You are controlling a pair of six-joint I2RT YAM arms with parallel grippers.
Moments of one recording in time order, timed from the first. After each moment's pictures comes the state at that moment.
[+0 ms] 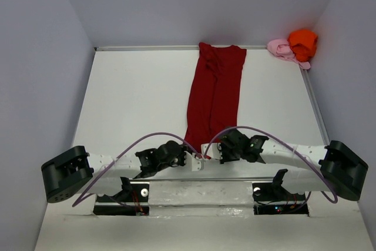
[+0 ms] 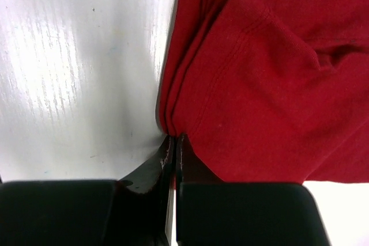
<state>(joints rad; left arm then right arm) -1.14 1.17 0.27 0.28 -0.19 0.80 0.97 1.23 0.54 -0.35 -0.02 -0.74</state>
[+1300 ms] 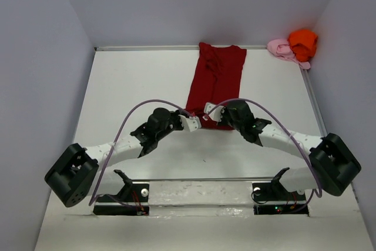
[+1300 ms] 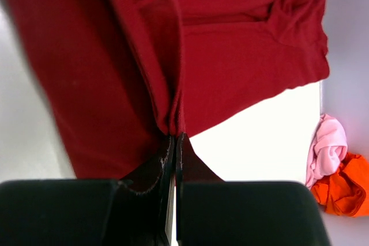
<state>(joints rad) -0.76 1.20 0.47 0.38 -0.02 0.82 0.71 1.30 0.63 0.05 0.20 -0.83</state>
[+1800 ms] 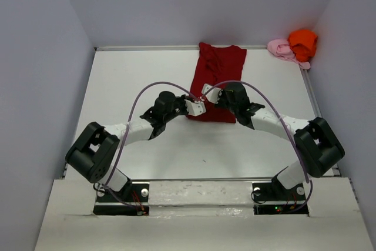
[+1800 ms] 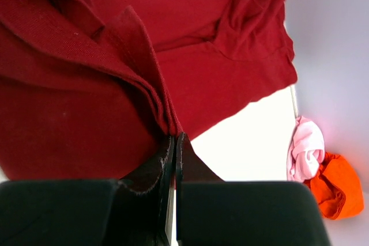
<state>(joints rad) -0.66 1.47 0.66 0.47 0.10 0.87 0.60 1.51 0.85 0.12 0.18 -0.86</state>
